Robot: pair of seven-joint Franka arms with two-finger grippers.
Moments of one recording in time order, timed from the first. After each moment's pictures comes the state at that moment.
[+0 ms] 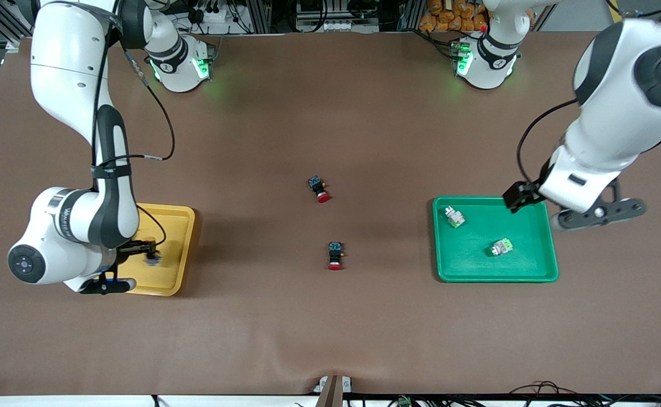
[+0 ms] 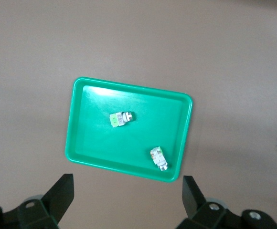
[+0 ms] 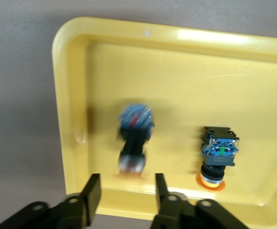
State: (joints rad) left arm 0.21 0.22 -0.53 -1.47 0.21 1.71 -0.47; right arm 0.37 0.76 -0.50 -1.39 0.37 1.75 -0.23
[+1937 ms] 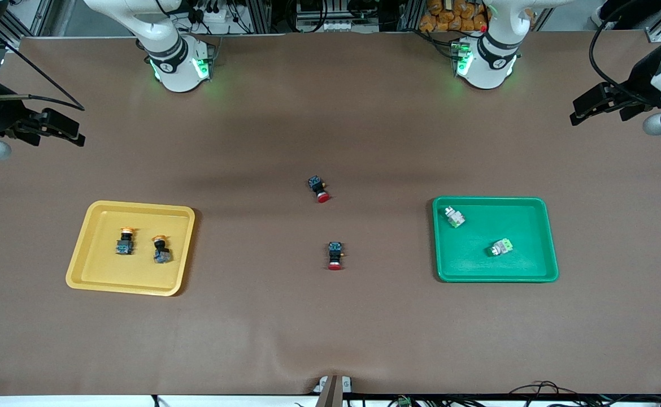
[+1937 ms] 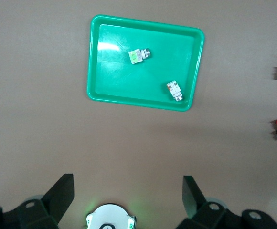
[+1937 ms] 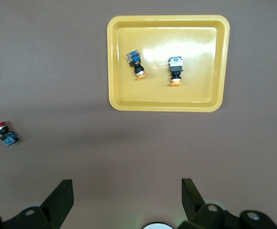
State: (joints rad) left arm 0.01 -0.08 -0.10 -1.58 -0.04 1.44 -0.20; right arm 0.02 -0.07 -0.03 -1.67 0.06 1.50 0.06
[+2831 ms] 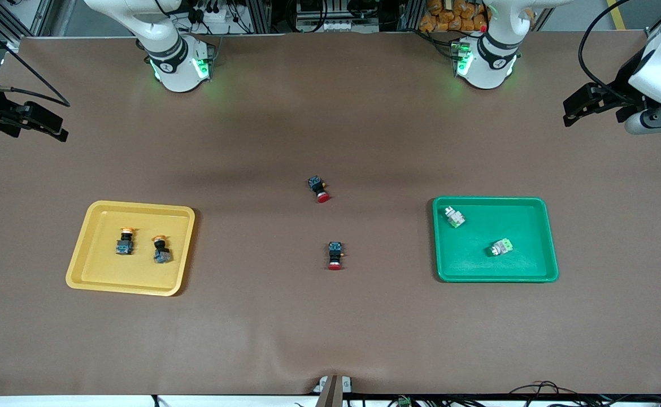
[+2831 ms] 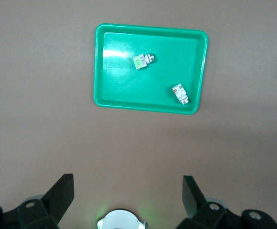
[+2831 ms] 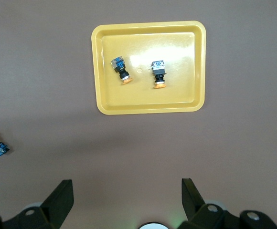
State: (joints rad) left arm 0.01 -0.08 -0.14 -1.59 0.01 1.45 -0.19; right arm 0.01 -0.08 -0.03 -1.63 0.01 1.49 0.09
